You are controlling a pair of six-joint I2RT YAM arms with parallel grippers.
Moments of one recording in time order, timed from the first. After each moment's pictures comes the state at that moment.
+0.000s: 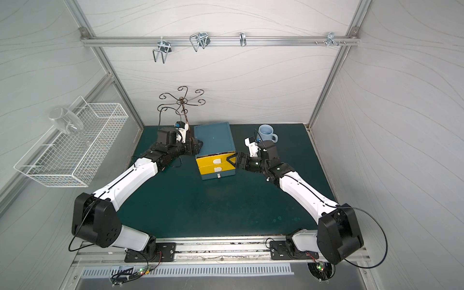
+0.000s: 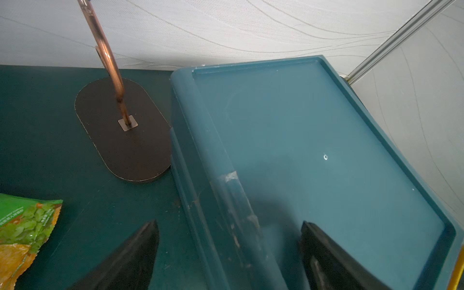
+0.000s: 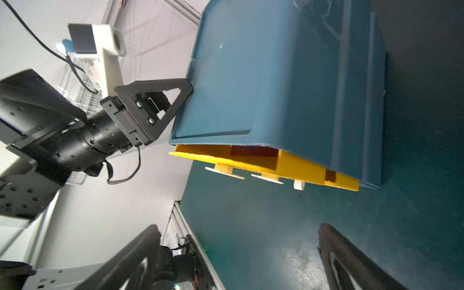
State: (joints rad) left arm -0.30 1.48 1.17 -0.27 0.15 -0.27; right arm 0.52 1.31 0.92 -0.07 -0.60 0.72
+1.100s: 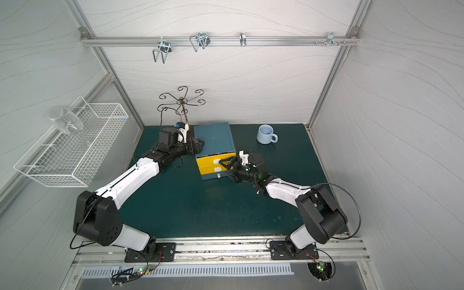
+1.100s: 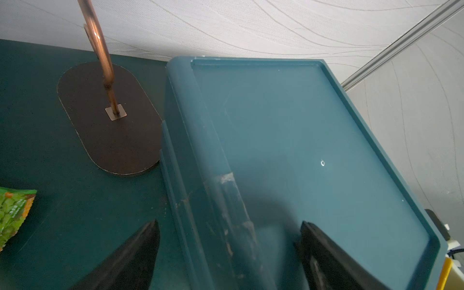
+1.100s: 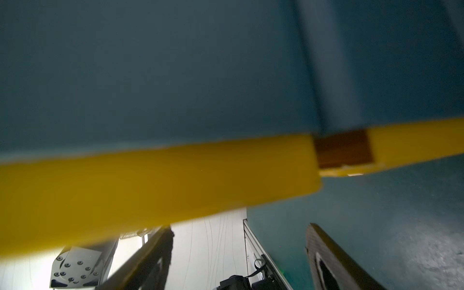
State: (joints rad) left arm -0.30 1.50 1.16 -0.25 0.16 -0.35; right arm 0.66 1.51 0.68 0.57 -0.50 1.37
